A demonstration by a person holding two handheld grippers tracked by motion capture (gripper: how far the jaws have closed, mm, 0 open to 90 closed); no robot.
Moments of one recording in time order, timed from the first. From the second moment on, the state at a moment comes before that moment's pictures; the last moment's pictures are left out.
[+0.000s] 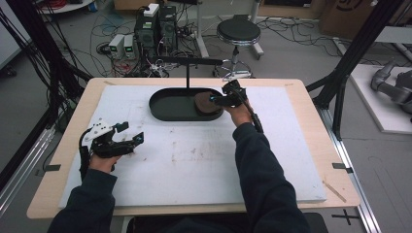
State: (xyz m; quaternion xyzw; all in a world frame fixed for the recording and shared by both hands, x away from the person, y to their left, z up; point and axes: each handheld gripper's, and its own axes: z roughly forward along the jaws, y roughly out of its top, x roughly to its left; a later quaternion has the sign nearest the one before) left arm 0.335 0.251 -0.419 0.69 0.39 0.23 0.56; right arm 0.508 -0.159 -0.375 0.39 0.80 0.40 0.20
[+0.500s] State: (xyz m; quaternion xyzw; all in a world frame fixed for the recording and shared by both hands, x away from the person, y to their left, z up) left arm 0.337 0.254 -0.414 0.67 0.41 0.25 0.57; right arm 0.405 -0.270 -0.358 0.37 0.79 0.44 0.22
